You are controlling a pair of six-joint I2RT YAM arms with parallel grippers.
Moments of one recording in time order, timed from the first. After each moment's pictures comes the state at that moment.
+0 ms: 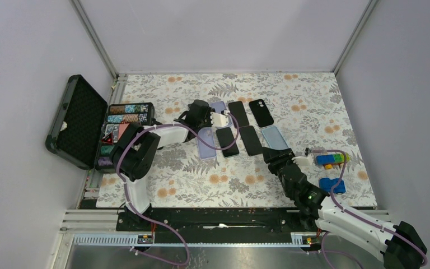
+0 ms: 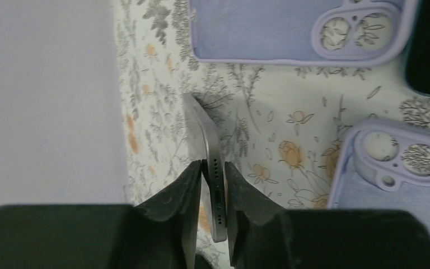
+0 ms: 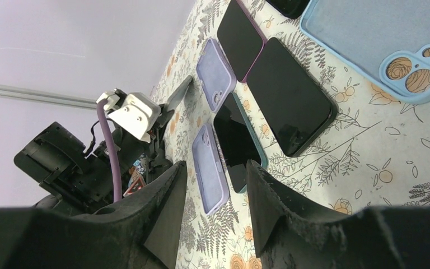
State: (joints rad) left arm -0.55 1.87 1.07 0.21 -0.17 1.10; right arm 0.84 0.59 0.12 0.19 0.68 1.30
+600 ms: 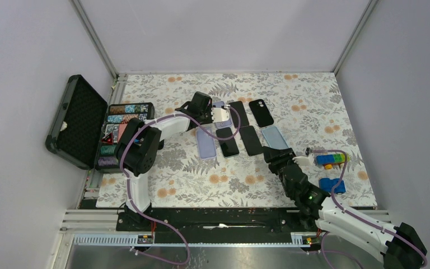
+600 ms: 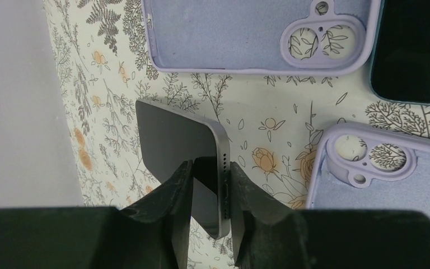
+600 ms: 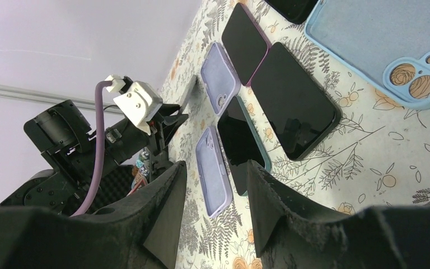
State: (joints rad) left arm -0.52 1.95 1.28 -0.14 -0.03 1.00; right arm 0.84 0.58 0.12 0.19 0.68 1.29
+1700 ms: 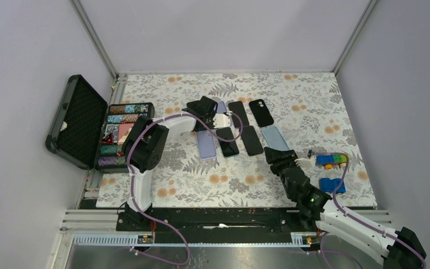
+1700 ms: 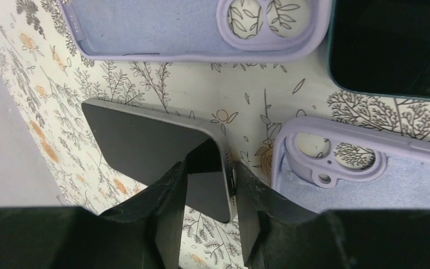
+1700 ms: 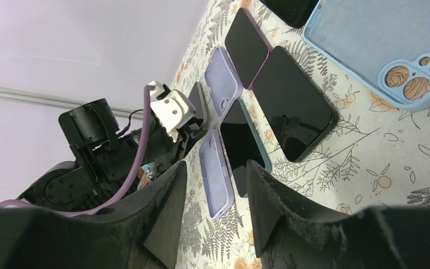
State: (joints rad) left arm -0.55 2.04 1.34 -0.28 -0.12 0.99; right arm 0.83 0.52 0.08 0.20 0.69 1.29
